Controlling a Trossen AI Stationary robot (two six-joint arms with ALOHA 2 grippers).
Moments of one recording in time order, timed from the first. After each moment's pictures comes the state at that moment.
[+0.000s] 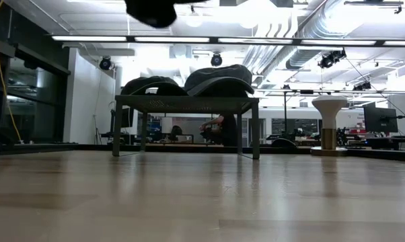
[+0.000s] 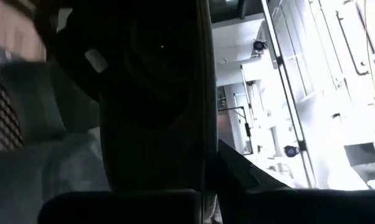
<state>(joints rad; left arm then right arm) -0.03 0.88 1.33 -0.58 -0.30 -0.88 0.44 1.82 1.96 -0.38 1.45 -1.08</state>
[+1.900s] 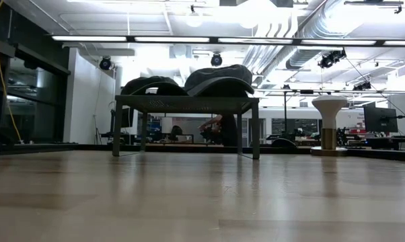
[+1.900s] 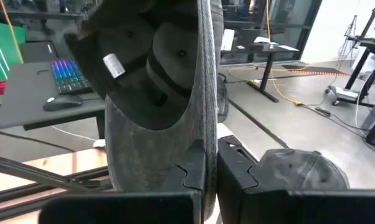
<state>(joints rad) -0.03 0.54 1.34 -0.64 -0.43 0.24 0.28 1.82 1.95 -0.32 0.72 0.09</state>
